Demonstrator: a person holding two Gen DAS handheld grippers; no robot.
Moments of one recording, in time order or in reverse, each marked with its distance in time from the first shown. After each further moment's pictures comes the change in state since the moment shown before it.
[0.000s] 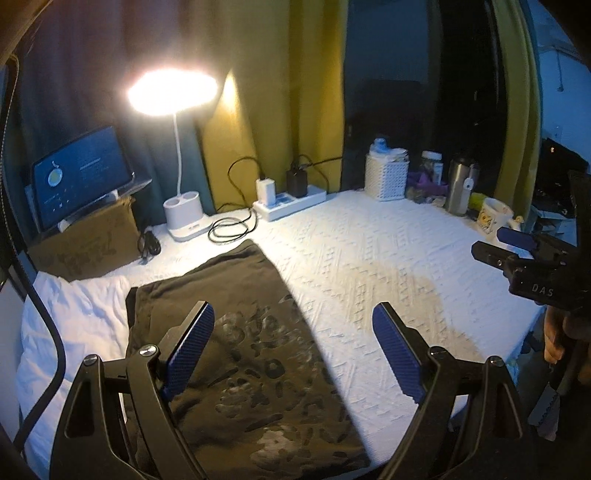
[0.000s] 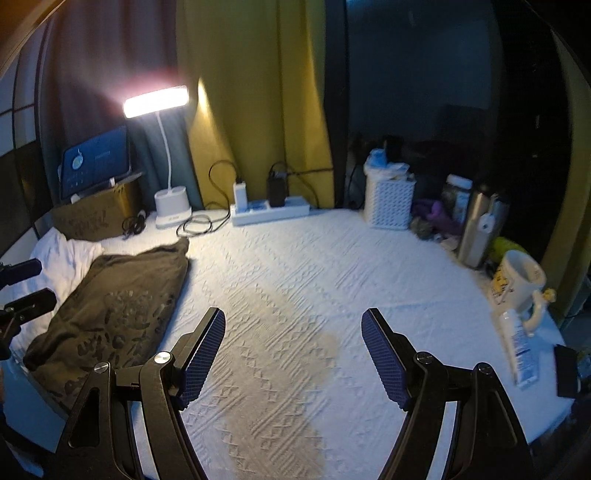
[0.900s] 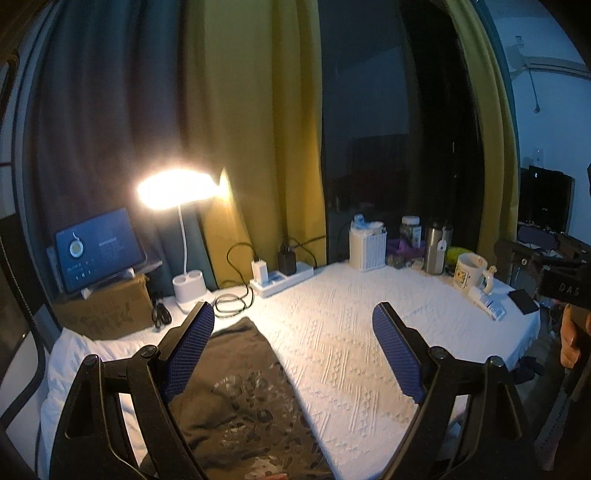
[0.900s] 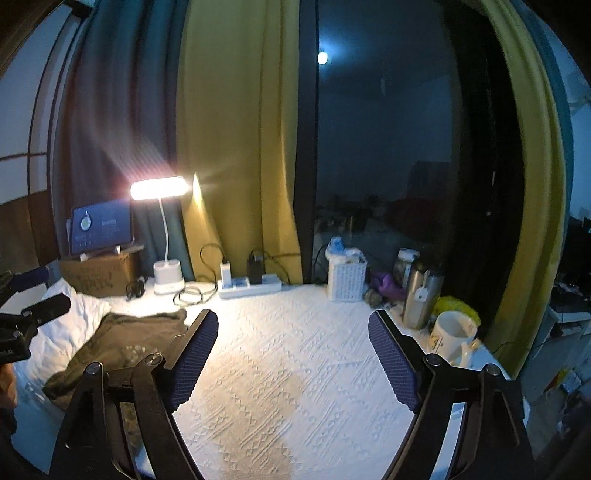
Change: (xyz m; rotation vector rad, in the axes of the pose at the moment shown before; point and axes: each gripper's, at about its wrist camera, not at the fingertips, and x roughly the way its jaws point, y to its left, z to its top) left arm -0.085 -0.031 0.035 0.043 -0.263 0.017; right arm -0.137 -0.018 0.032 0.001 -0.255 -0.079
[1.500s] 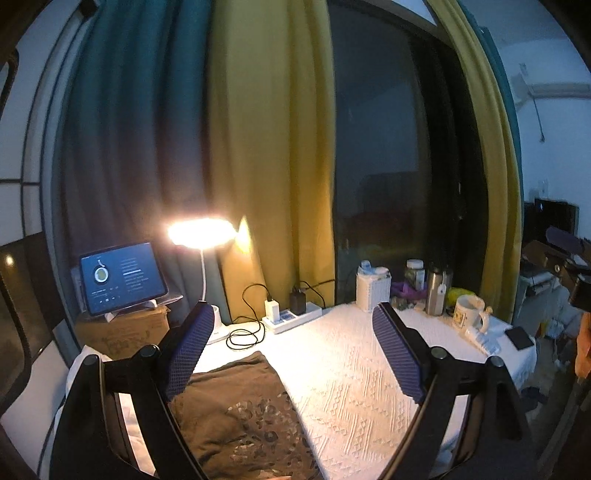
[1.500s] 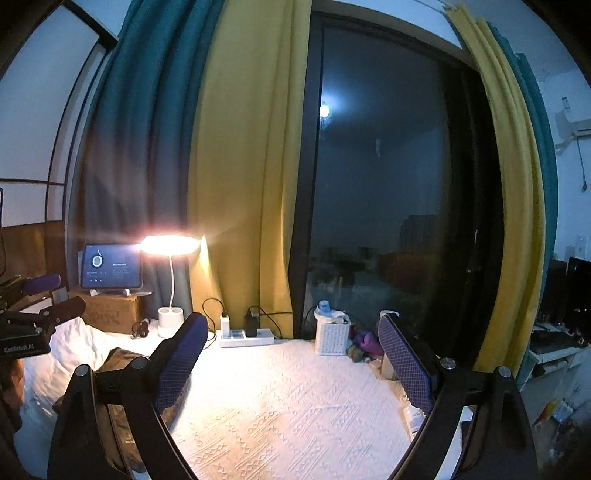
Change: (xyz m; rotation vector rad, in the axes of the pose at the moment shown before) left arm -0.054 0.006 0.026 -0.058 -0.141 0.051; right arm -0.088 0.007 0.037 -0.054 -0.198 -0.026
